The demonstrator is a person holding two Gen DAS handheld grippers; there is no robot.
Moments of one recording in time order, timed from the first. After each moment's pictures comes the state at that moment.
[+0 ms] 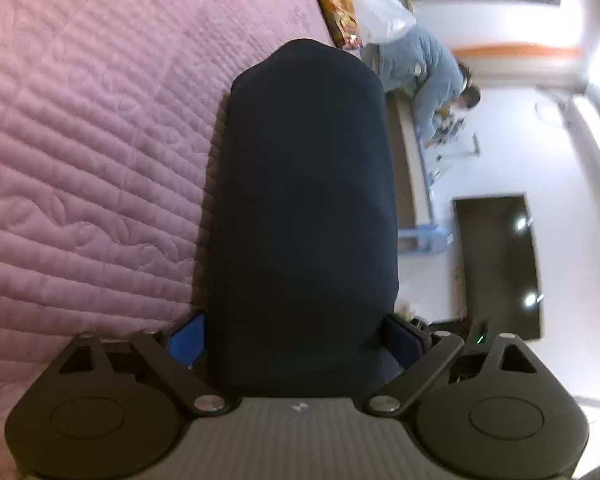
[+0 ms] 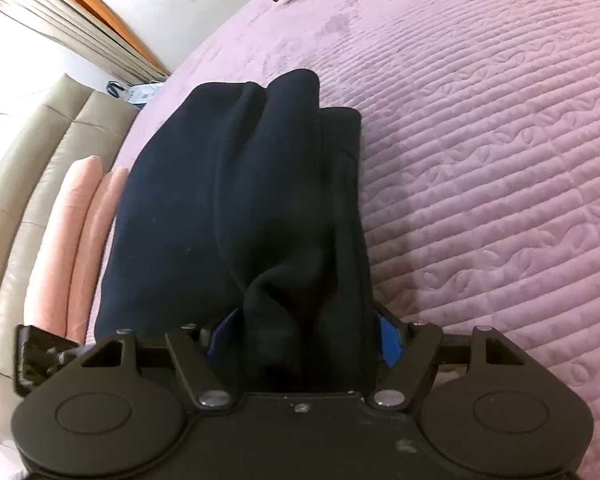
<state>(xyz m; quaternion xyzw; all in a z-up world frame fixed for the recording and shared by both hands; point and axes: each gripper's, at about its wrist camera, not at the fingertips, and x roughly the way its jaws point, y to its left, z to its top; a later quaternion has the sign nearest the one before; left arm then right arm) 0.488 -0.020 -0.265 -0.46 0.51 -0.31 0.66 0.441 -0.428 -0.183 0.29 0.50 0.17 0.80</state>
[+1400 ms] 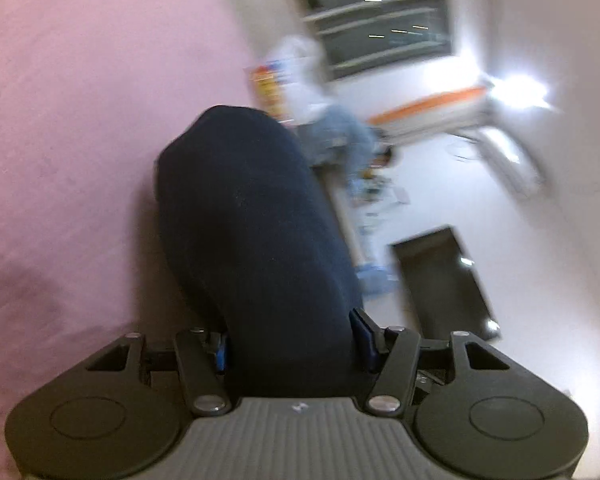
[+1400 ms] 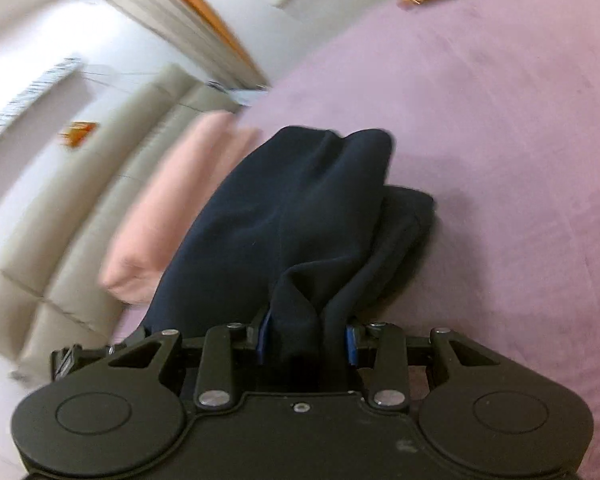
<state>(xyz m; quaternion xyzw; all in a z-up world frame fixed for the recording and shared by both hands) 0.225 0.144 -0.257 -0.48 0.36 -0.31 0.74 0.172 -0.276 -0.147 0.30 0.42 0.23 0.83</state>
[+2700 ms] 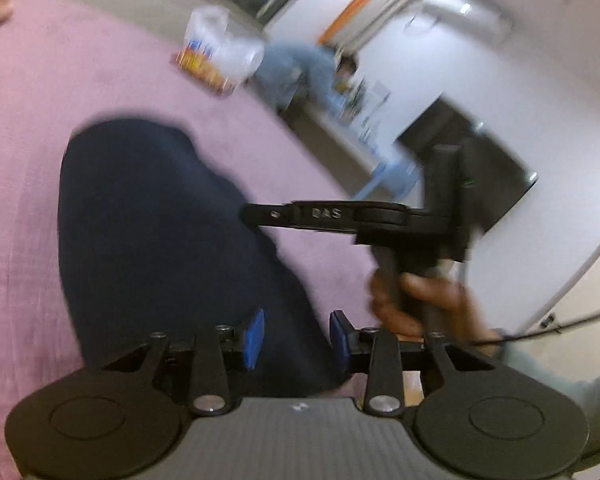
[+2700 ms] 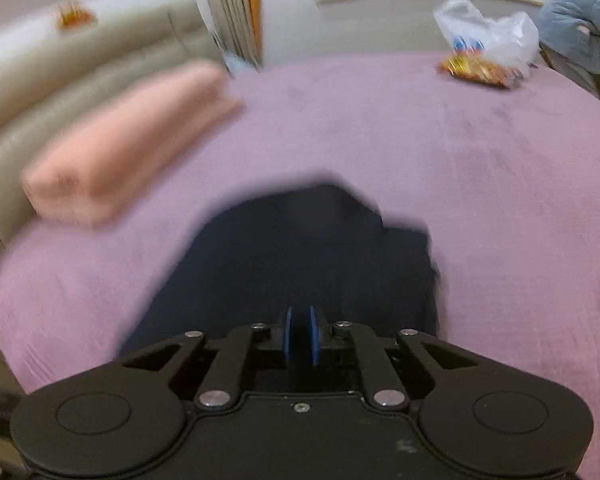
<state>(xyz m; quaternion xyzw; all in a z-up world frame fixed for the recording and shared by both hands) 0.125 0.099 -0.174 -0.21 0.37 -0.38 0.82 0.160 -0.181 -0.106 0.03 0.41 0.17 0.90</state>
